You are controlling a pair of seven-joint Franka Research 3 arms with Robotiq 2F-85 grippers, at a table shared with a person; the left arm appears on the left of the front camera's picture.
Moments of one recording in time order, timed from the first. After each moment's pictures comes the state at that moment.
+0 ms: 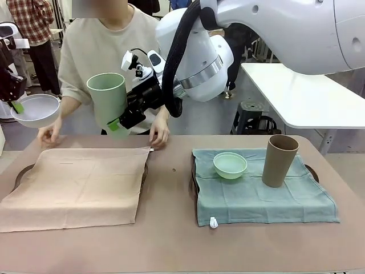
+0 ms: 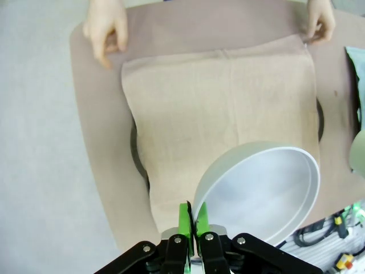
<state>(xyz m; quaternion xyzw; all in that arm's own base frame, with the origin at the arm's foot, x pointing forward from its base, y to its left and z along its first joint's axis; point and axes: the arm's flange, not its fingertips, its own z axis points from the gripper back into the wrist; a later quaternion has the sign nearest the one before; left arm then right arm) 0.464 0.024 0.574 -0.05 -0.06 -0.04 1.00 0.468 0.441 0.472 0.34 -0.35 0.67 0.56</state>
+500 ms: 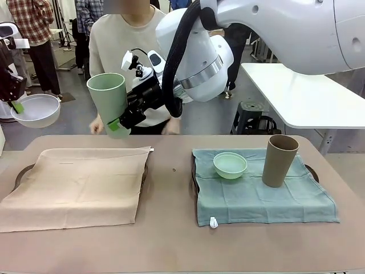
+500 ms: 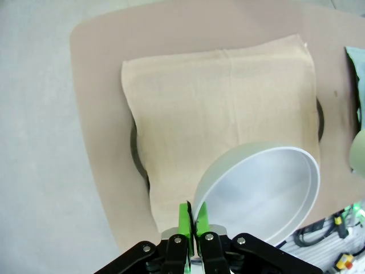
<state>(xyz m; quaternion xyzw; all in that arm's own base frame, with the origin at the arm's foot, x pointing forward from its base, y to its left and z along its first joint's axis) 0.464 0.024 0.574 -0.05 -0.06 -0.04 1.00 0.468 0.441 0.472 0.34 -0.35 0.67 0.56</state>
